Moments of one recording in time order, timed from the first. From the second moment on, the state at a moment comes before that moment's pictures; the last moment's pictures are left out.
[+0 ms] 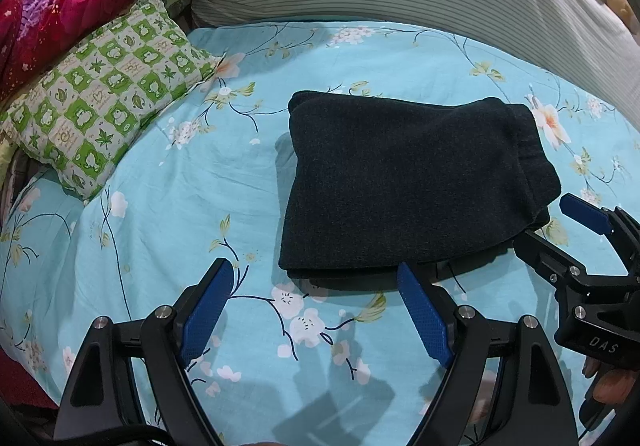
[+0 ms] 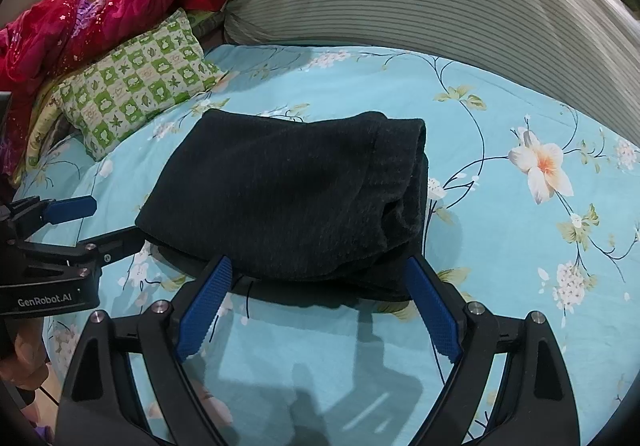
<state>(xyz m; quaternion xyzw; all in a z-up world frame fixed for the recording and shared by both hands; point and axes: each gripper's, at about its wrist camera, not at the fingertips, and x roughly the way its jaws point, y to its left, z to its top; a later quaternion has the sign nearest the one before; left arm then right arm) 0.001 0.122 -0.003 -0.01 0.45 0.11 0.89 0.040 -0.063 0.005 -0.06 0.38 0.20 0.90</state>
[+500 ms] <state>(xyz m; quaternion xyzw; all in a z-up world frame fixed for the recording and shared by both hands) 0.003 0.122 -0.001 -0.01 0.45 0.11 0.89 0.042 -0.064 0.009 -0.06 0.37 0.20 0.90</state>
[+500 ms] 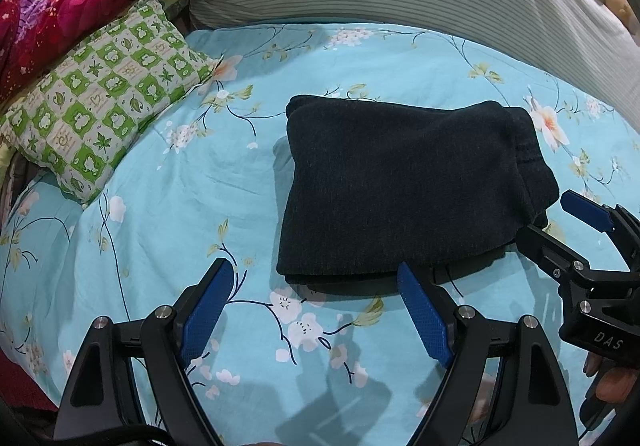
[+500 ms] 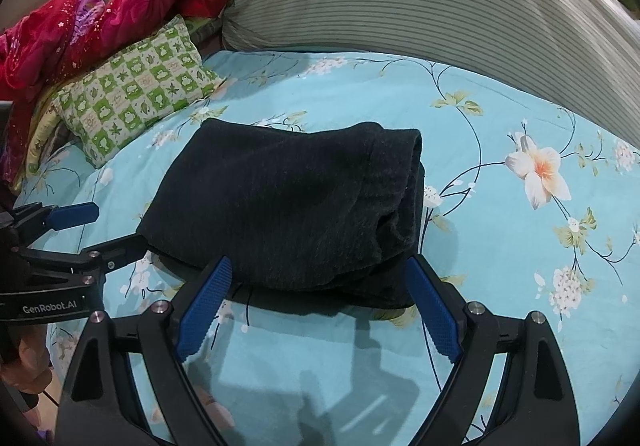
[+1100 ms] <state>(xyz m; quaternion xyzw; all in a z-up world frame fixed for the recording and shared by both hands) 0.006 0.120 0.009 -0.01 0.44 0.11 0.89 0.040 -0.065 0.015 -0.05 0.37 0.20 0.91</state>
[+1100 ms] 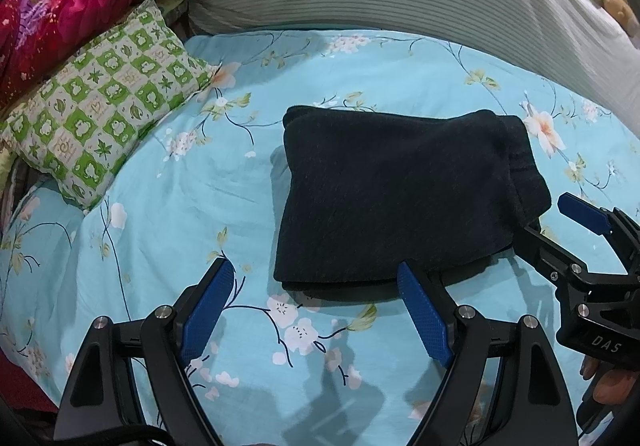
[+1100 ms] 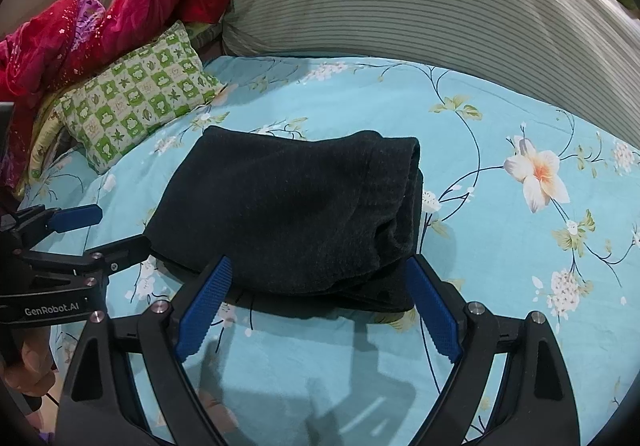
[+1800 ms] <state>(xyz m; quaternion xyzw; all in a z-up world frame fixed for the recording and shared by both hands) 0.022 0.120 0.015 -0.01 0.45 0.11 0.89 0.047 -0.075 0.021 -0.04 0.38 0.19 0.91</state>
